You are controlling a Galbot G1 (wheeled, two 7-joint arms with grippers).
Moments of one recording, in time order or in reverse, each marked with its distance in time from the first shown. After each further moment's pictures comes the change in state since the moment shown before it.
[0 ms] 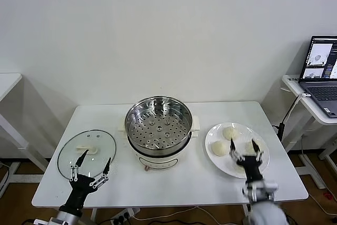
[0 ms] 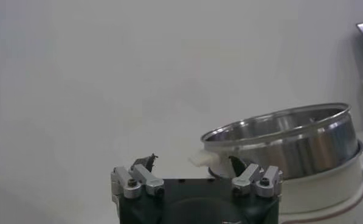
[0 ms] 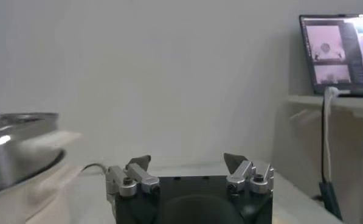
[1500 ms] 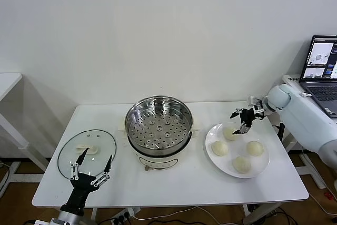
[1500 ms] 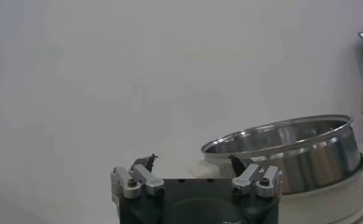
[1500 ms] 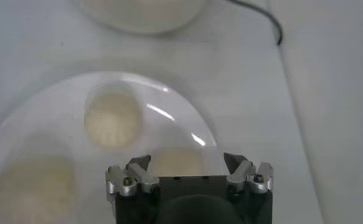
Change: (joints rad) left arm 0.007 -0.024 0.000 -0.023 0.013 -0.008 -0.013; right arm 1.183 -0.068 -0.920 -0.988 -0.688 0.033 -1.421
